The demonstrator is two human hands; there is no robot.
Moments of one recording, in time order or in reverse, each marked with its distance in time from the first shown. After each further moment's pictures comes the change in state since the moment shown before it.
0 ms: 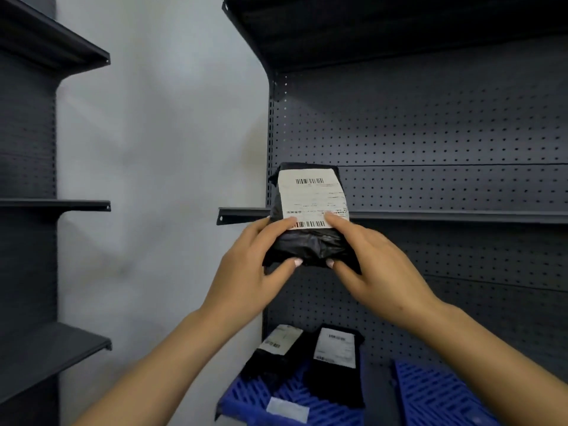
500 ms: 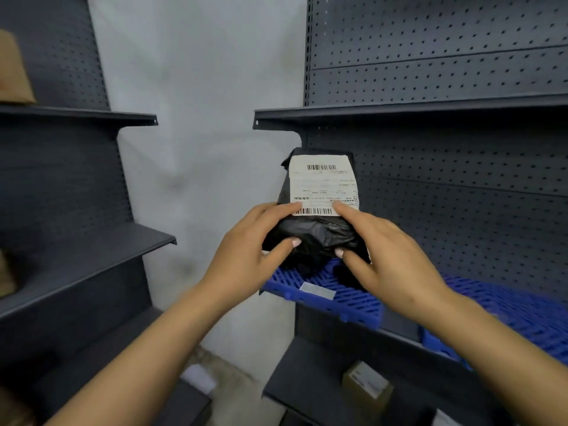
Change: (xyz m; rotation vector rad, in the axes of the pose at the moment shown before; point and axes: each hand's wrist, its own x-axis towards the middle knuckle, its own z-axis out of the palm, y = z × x) left_hand -0.126 0.017 -0.025 0.065 -0.187 -0.199; right_hand -0.106 -0.040 0.043 0.193 -0.213 0.033
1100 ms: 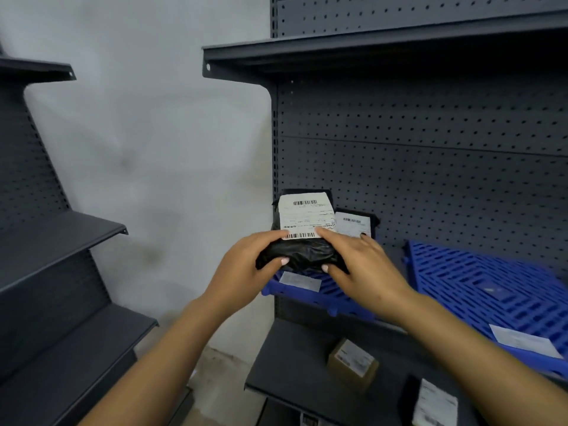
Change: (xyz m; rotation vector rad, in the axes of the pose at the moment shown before) left_hand 0.003 -0.108 0.114 -0.105 -0.226 -0.156; right_hand 0.008 0.082 0.114 -0.058 -0.269 0.224
